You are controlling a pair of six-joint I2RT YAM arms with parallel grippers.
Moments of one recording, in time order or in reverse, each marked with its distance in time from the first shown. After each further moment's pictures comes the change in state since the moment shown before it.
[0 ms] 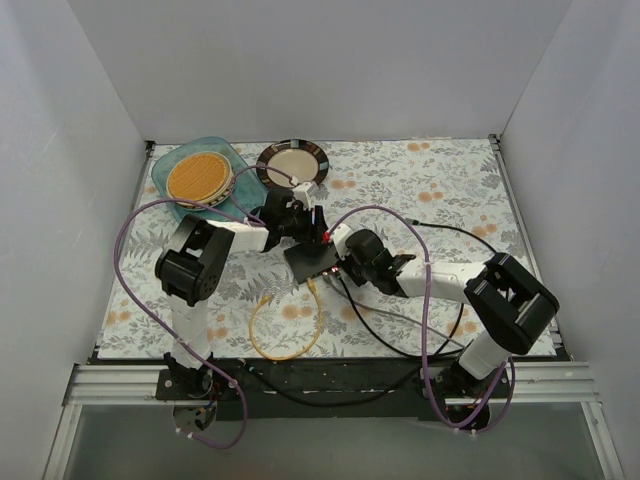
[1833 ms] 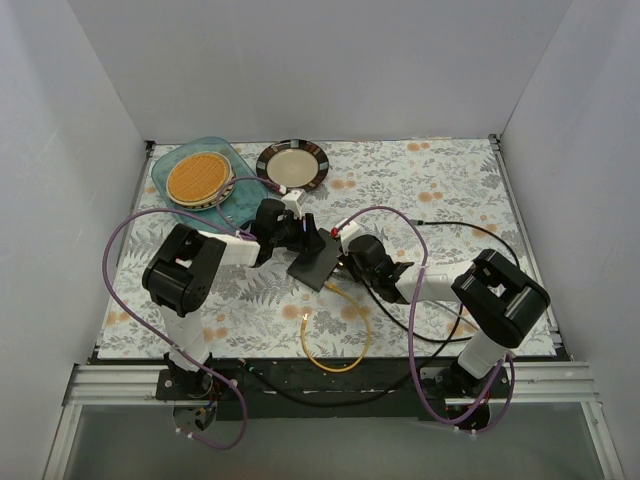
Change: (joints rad) left arm -0.002 -0.112 -0.195 0.137 -0.109 -0.010; right arm 0.008 0.052 -0.090 0.291 0.151 0.097
